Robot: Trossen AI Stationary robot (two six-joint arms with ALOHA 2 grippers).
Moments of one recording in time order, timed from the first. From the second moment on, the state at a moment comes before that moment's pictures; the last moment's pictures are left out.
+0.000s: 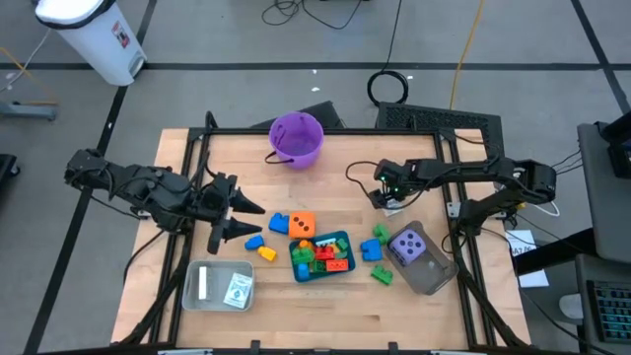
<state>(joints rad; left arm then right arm) -0.37 0.98 1.16 -0.44 -0.20 -0.47 -0.35 1.38 0.73 -0.62 0.02 0.81</state>
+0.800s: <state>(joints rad) -0.36 0.98 1.16 -0.44 -0.21 -0.49 -0.36 1.40 0.63 -0.51 0.05 0.81</state>
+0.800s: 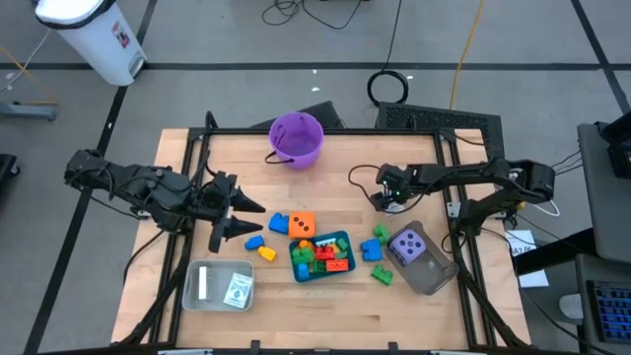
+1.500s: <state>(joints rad) -0.33 0.98 1.16 -0.41 -0.32 -0.52 -0.39 1.26 0.63 0.01 0.08 0.80</state>
